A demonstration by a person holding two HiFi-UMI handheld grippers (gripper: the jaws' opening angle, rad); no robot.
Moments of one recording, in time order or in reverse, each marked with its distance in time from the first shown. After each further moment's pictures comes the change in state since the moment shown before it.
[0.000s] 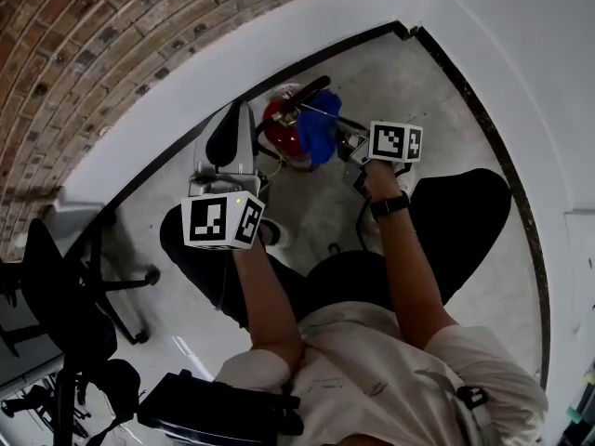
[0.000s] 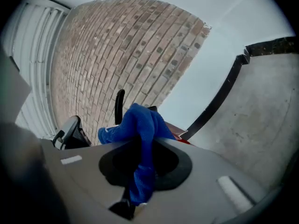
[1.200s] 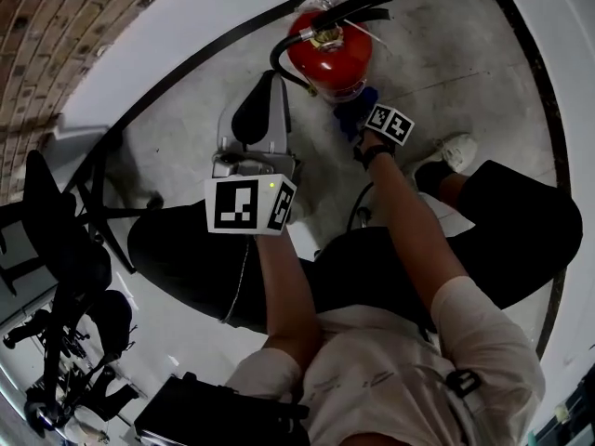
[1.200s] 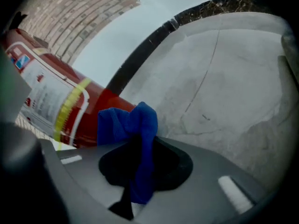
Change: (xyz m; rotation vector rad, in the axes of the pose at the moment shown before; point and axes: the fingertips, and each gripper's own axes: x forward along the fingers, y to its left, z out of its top) left arm -0.048 0.005 -0.120 0.024 0.171 0.138; right arm 0.031 -0.321 -0.252 0.256 0.100 -0.646
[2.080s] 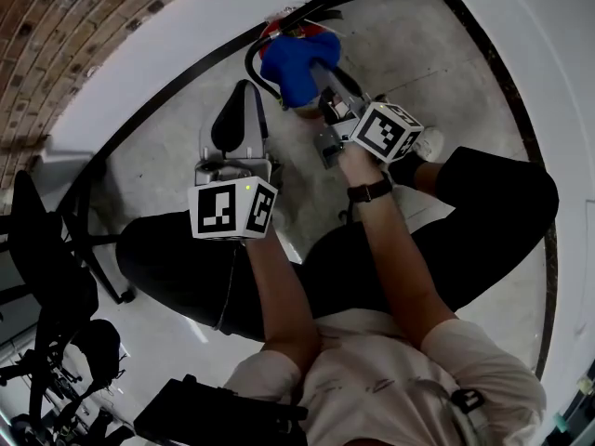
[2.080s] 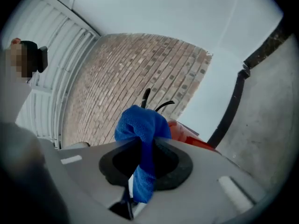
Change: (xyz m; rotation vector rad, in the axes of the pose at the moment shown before) left arm -0.043 -0.022 0.035 -0.068 -0.116 -0.017; right arm -0.276 0.290 0.116 -0.221 -0.519 0.761
